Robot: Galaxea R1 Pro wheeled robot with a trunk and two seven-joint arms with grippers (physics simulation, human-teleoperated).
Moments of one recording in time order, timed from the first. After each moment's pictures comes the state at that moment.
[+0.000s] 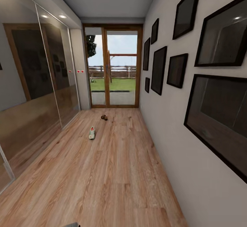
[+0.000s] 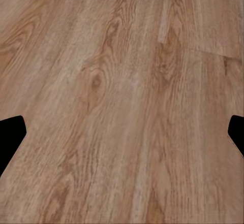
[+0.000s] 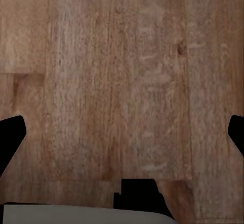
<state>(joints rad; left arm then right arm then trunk) -0.14 0.01 0.08 -0.46 0.15 -0.31 0.01 -0.01 0.00 0.01 -0.27 0.01 -0.28 0.00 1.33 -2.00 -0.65</state>
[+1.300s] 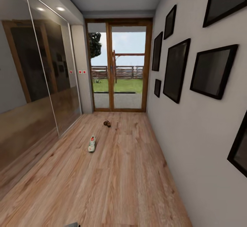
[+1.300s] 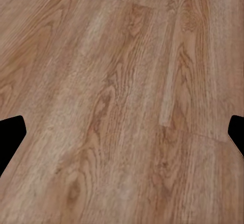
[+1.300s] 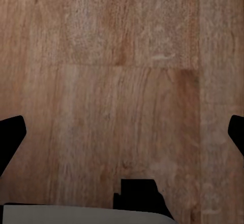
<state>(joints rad) -0.14 0.01 0.08 -0.46 0.15 -0.31 0.01 -0.01 0.00 0.01 -0.27 0.01 -0.28 -0.01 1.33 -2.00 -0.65</state>
